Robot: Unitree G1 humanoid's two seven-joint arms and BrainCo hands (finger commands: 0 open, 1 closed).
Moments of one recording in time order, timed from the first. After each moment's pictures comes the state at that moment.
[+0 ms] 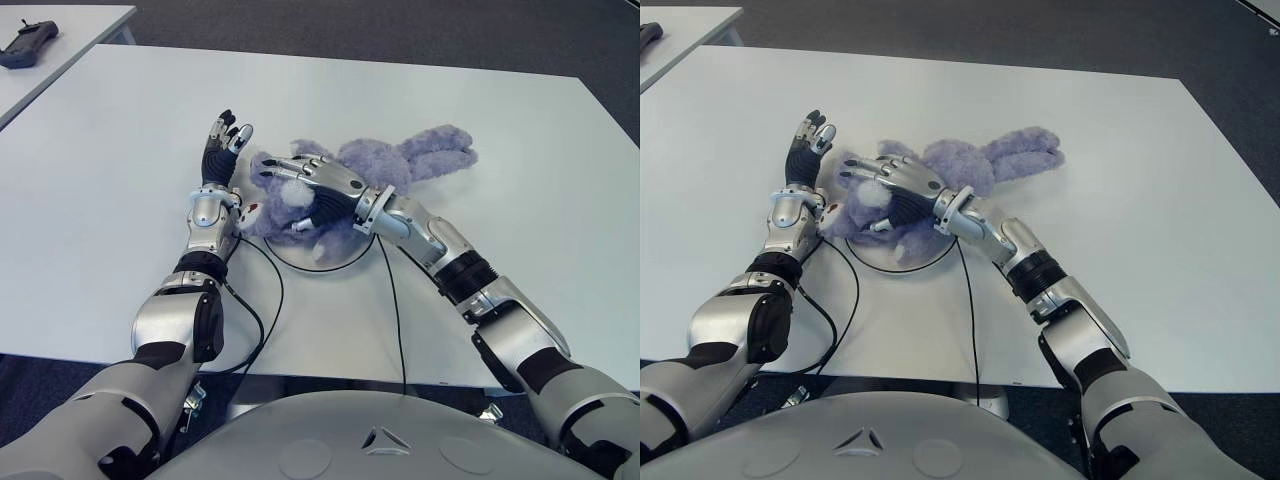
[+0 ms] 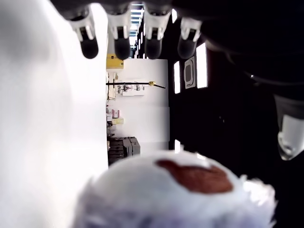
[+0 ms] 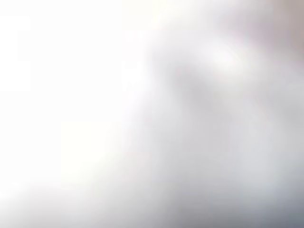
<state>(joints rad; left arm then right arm) -0.61 0.12 0.26 1.13 -0.04 -0.52 -0.05 -0.59 -0.32 0.61 0.41 -0.75 -0.50 -0.05</state>
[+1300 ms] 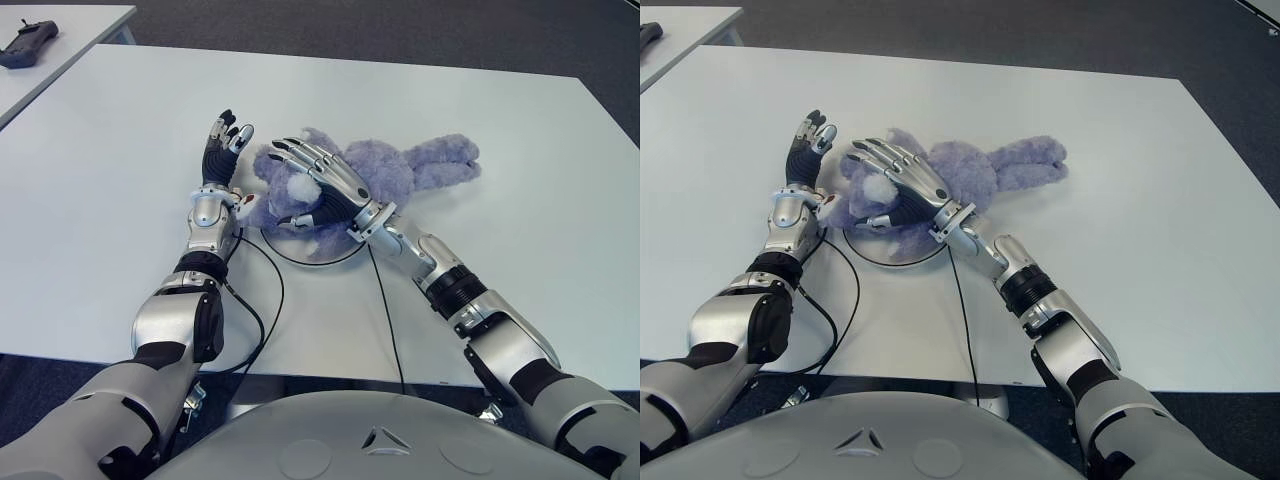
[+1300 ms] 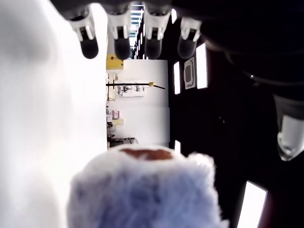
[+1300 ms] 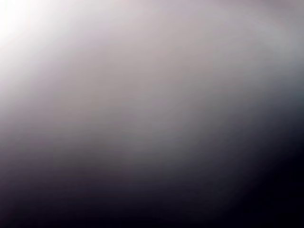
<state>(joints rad) -0.61 0.12 0.26 1.13 -0.04 -0.52 -0.04 -0.55 -0.27 0.60 0.47 -0.74 -0.51 -0.31</state>
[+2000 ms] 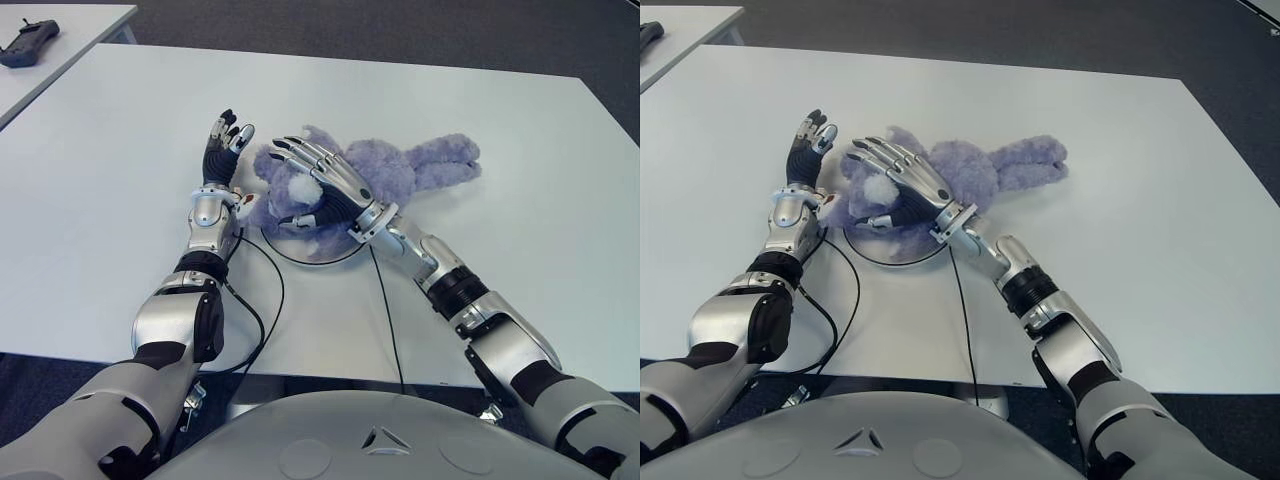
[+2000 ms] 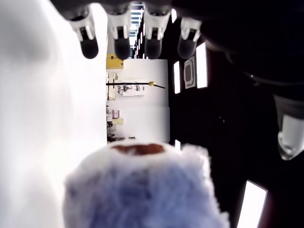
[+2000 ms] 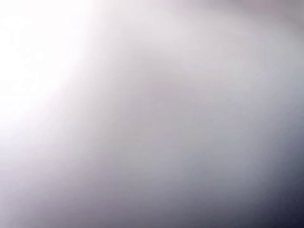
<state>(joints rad) -0.61 0.11 0.26 1.13 -0.04 -0.52 -0.04 -0.49 -0.29 0.55 0.38 -0.74 -0.56 -0.33</state>
